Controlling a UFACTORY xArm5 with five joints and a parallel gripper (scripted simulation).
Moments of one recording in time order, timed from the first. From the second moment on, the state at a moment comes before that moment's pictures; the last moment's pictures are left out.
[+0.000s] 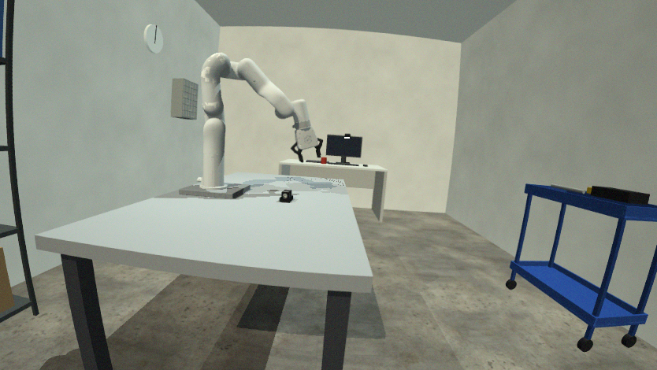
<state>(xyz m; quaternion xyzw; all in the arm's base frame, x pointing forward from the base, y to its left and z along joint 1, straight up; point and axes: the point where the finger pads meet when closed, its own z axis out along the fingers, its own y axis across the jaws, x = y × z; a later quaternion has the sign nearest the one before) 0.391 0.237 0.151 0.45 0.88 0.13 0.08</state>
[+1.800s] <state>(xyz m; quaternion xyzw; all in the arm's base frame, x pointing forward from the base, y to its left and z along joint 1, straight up) 0.343 0.022 0.125 0.72 0.69 0.00 0.00</state>
